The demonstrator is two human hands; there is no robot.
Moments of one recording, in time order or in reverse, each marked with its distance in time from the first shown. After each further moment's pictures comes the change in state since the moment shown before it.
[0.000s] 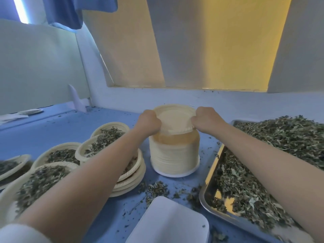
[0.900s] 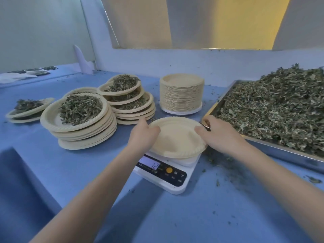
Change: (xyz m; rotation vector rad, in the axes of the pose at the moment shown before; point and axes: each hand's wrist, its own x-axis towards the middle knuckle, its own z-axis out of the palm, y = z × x) left_hand -0.189 -0.111 0.067 -0.448 0.008 -0.213; right_hand -0.205 0.035 0.082 -0.071 -0.077 0.002
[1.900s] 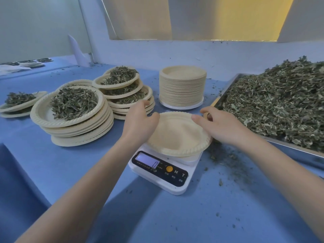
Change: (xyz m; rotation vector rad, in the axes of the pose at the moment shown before) left_hand 0.003 0.012 -0.009 0.132 0.149 0.259; right_hand 0.018 0.009 0.001 0.126 -0.017 -0.060
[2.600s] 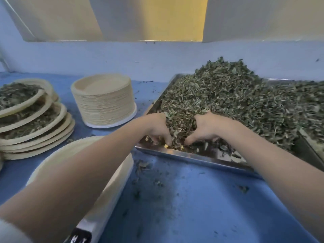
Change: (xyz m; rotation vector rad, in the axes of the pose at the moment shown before) left_hand 0.060 0.132 0.184 0.415 -0.951 0.123; right_hand 0.021 0.117 -0.097 -0.504 -0.306 0.416
